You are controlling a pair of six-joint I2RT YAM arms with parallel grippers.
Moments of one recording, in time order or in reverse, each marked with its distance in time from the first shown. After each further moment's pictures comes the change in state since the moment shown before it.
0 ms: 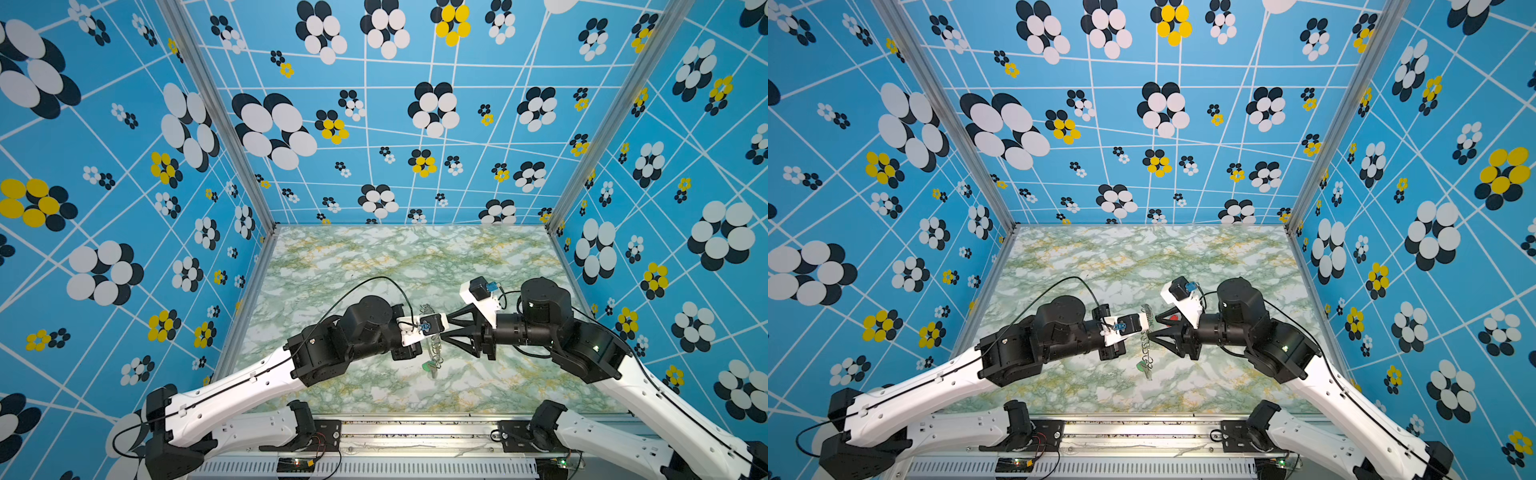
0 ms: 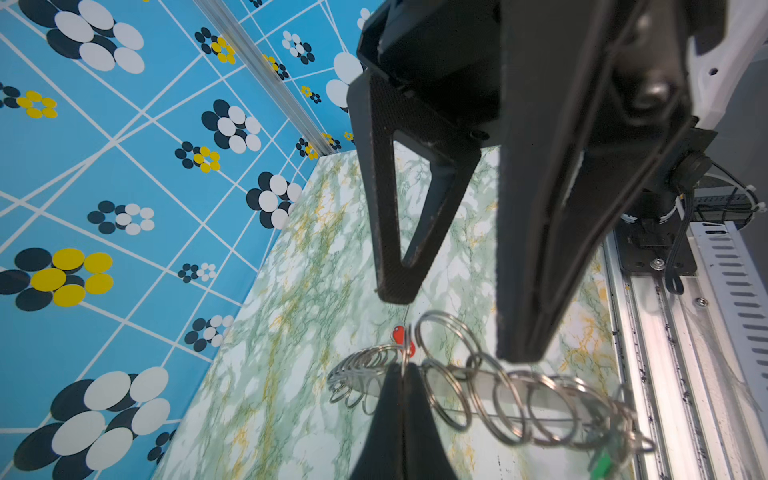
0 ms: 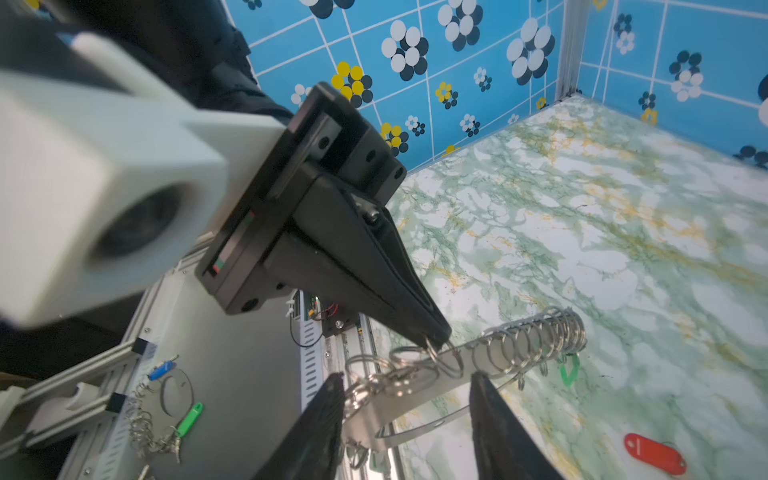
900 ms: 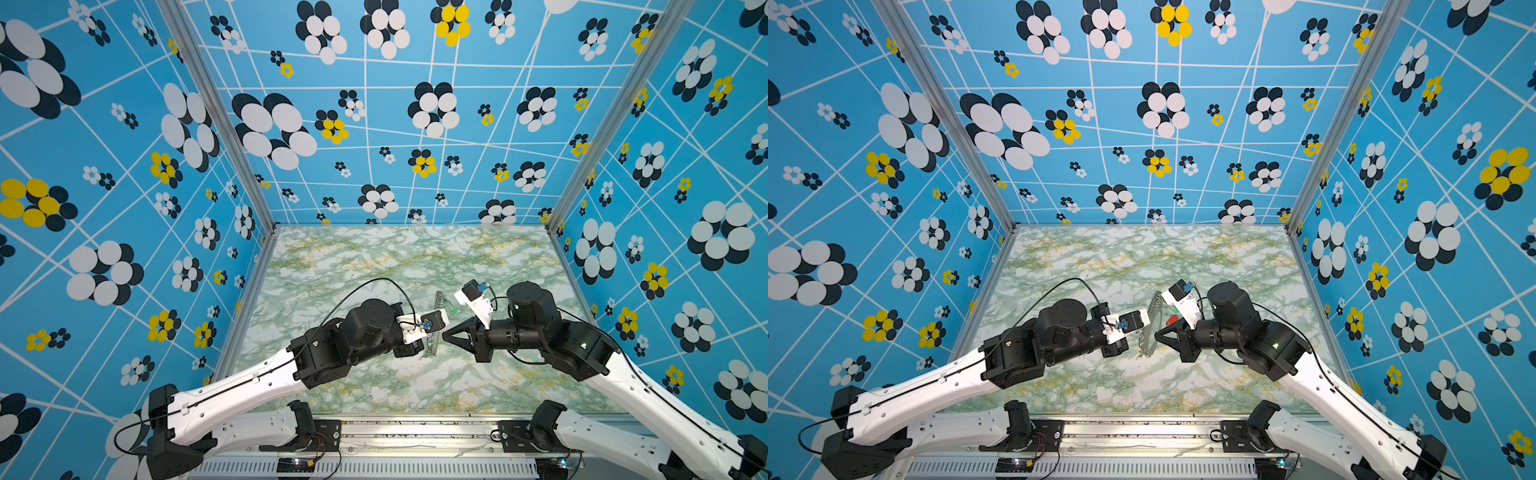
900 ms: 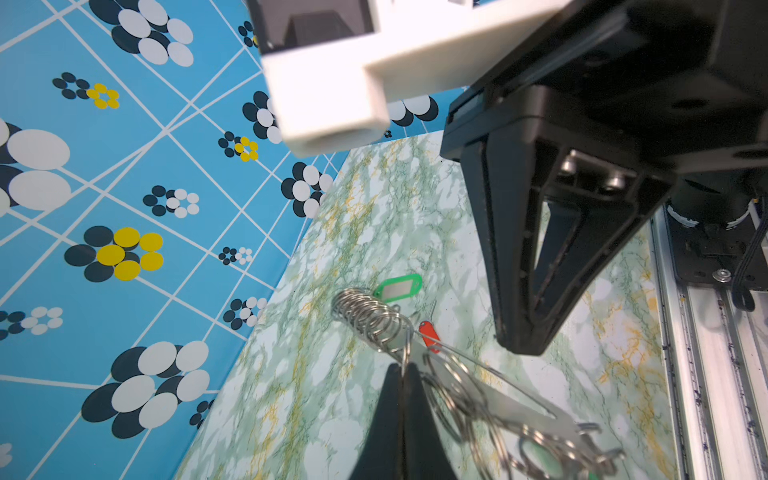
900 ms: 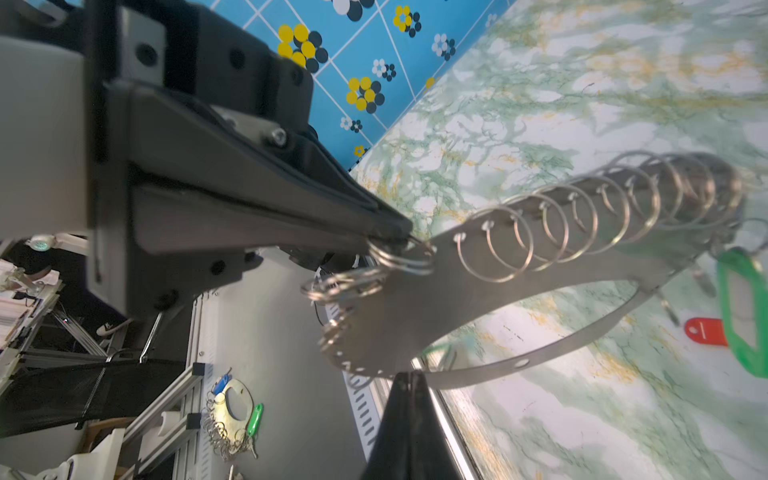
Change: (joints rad) left arm -0.015 -0.012 -0.024 0.047 -0.100 0.000; right arm -0.005 0.007 -0.047 -0.124 0.030 0.155
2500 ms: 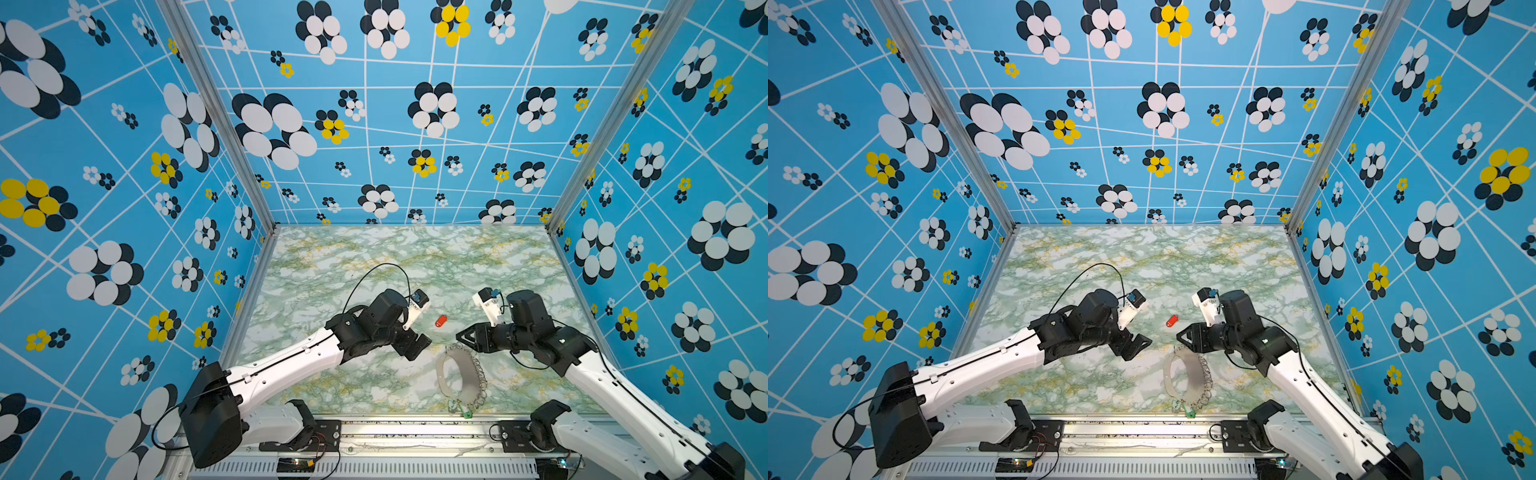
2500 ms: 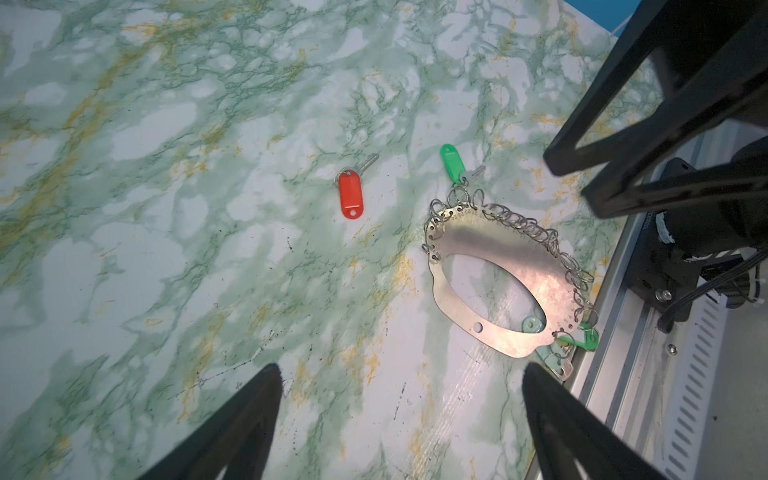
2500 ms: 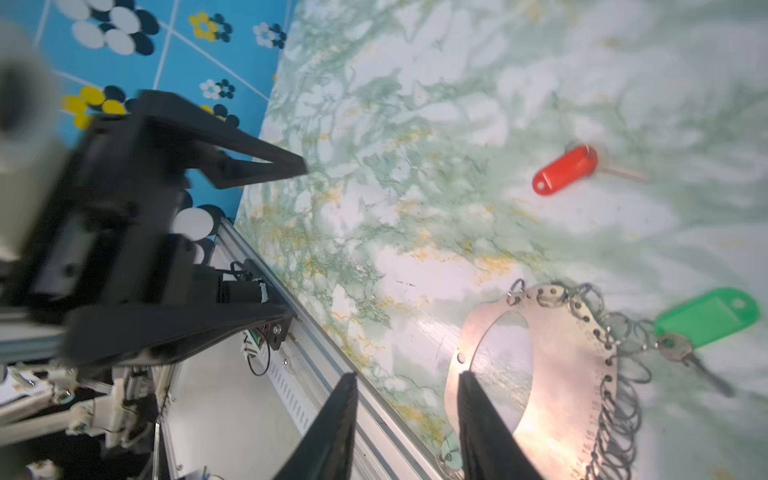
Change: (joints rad) left arm 0.230 0.240 -0.125 -0.046 0.236 -0.576; right arm -0.293 0.040 -0.348 0.090 0.024 0.192
